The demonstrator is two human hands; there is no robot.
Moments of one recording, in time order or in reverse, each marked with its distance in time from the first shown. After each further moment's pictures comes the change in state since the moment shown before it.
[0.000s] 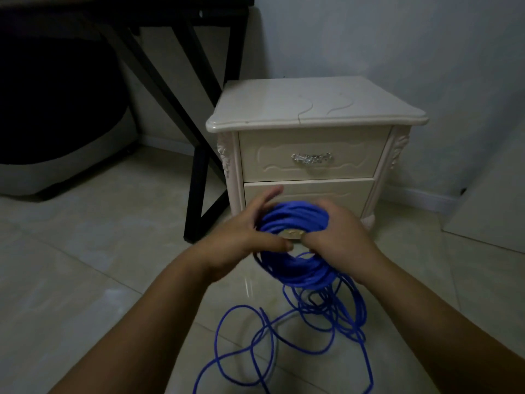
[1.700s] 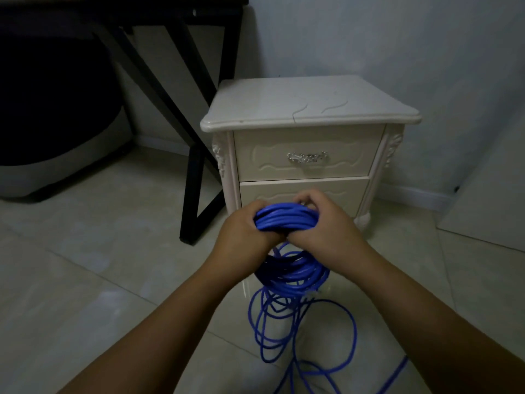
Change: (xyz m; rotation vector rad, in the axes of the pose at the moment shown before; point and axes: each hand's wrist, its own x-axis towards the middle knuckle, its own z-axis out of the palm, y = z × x) left_hand 0.008 -0.014 0.022 0.336 0.430 0.170; right_hand 0.005 0.006 0.004 0.038 0.002 -0.143
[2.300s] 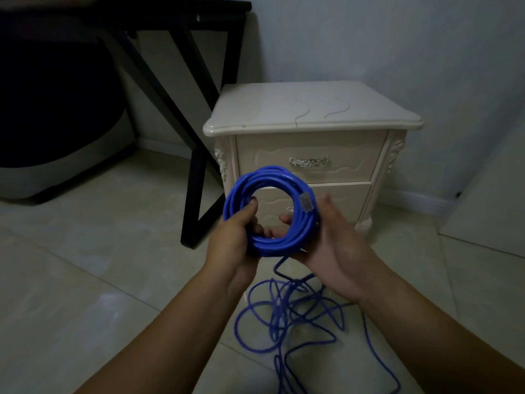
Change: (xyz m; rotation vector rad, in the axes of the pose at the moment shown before) left_hand 0.010 0.008 0.006 -1.072 0.270 -0.477; right_hand -0.001 0.009 0.009 1.132 -0.205 0.275
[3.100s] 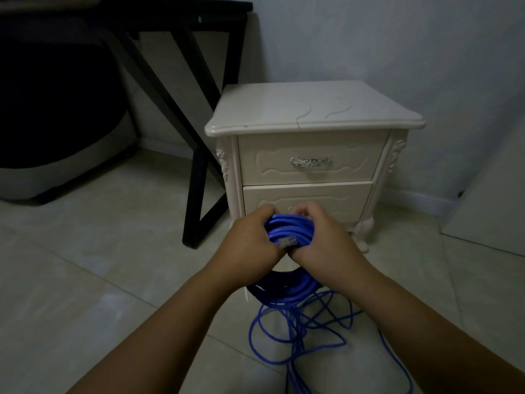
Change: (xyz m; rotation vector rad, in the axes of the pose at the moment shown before) left_hand -0.001 0.003 -0.016 1.348 -0.346 0.531; right_hand -0.004 0.000 0.010 -1.289 0.192 -0.271
